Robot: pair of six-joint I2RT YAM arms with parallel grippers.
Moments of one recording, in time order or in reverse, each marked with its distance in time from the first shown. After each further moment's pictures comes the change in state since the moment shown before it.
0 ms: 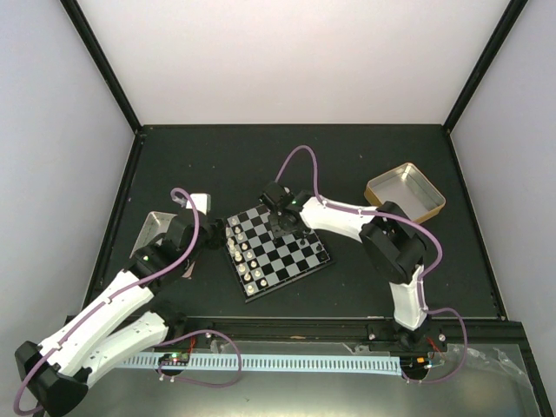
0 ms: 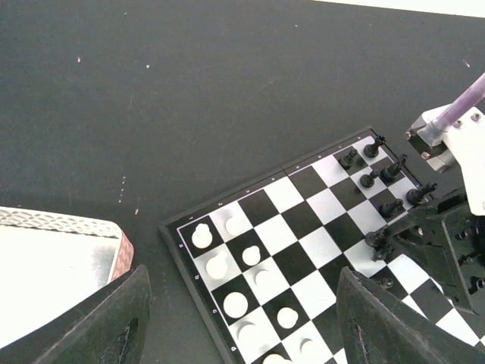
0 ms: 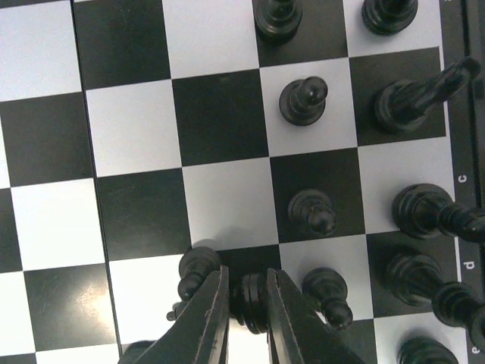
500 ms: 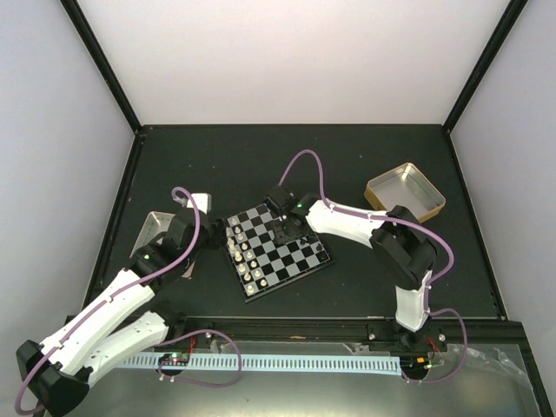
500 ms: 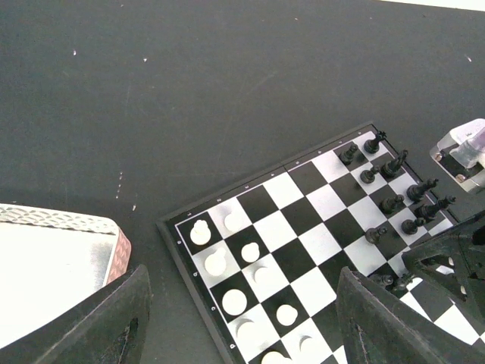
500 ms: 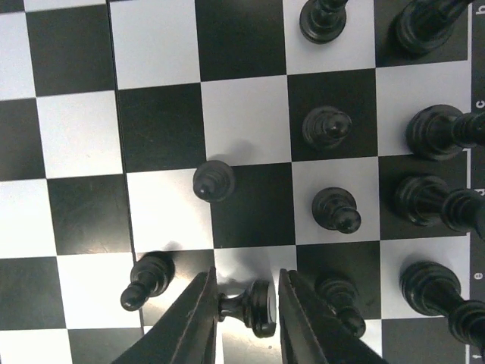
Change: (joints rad) left arm 0.011 0.012 0.000 0.000 0.019 0.000; right arm 0.011 -0.087 -0.074 -0.034 -0.074 -0.016
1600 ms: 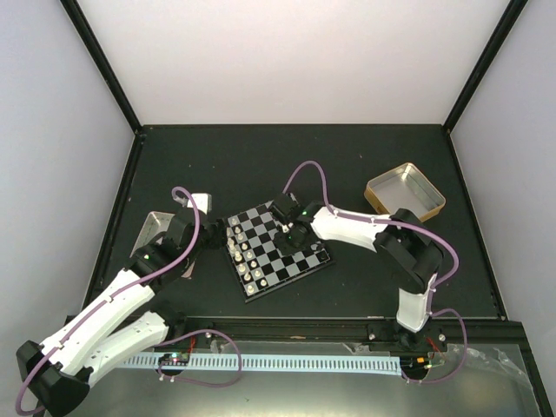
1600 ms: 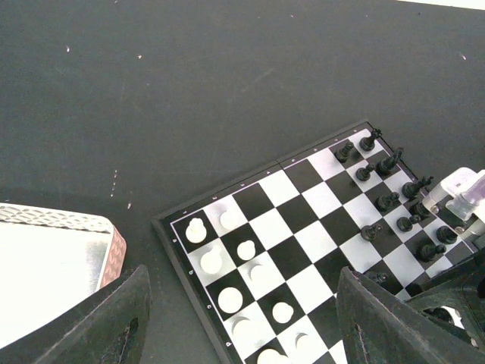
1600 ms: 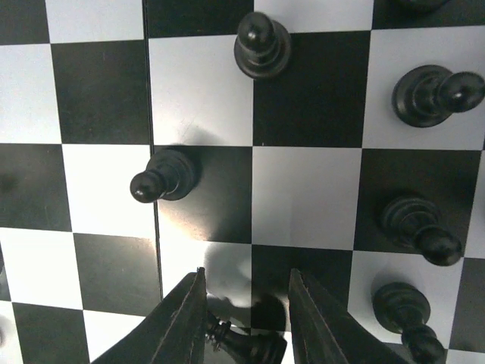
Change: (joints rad) left arm 0.006 0.000 0.000 0.000 0.019 0.000; right arm 0.009 -0.042 -0.110 0.016 -0.145 -0.035
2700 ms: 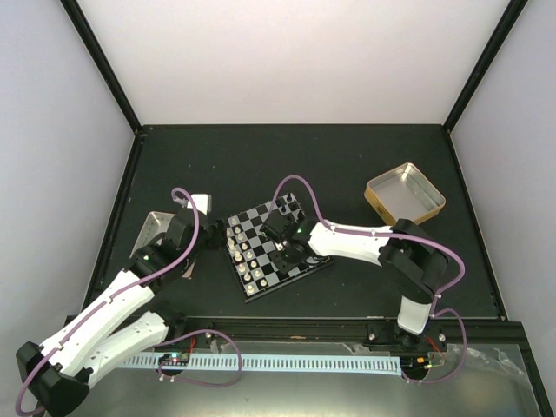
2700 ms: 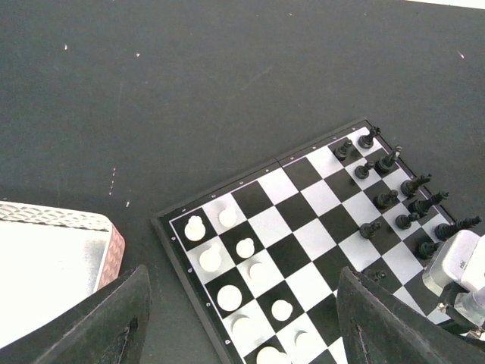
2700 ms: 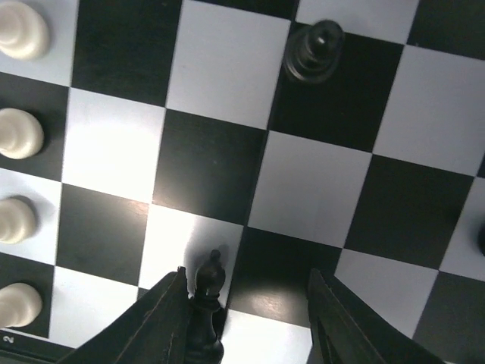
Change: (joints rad) left arm 0.000 -0.008 -0.006 0.000 0.005 -0.001; right arm 0.124 -0.064 -0.071 0.001 0.039 -0.101
